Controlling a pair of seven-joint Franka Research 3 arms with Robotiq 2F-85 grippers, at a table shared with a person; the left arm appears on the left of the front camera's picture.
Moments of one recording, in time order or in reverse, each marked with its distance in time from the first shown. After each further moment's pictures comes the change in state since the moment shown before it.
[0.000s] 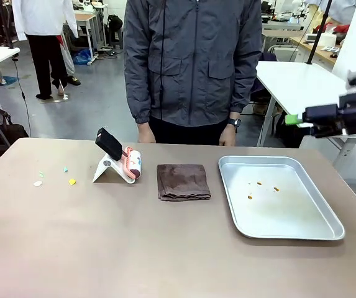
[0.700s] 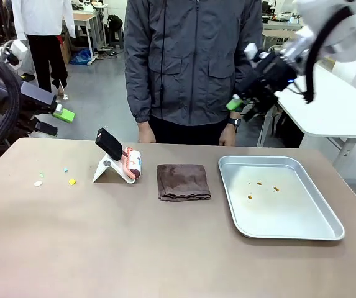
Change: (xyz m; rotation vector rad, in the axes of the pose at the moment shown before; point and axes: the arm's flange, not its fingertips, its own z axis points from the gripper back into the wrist) left arm 0.041 -0.007 -0.113 0.130 0.174 -0.006; right arm 0.129 0.048 -0.169 -0.059 0.626 -0.022
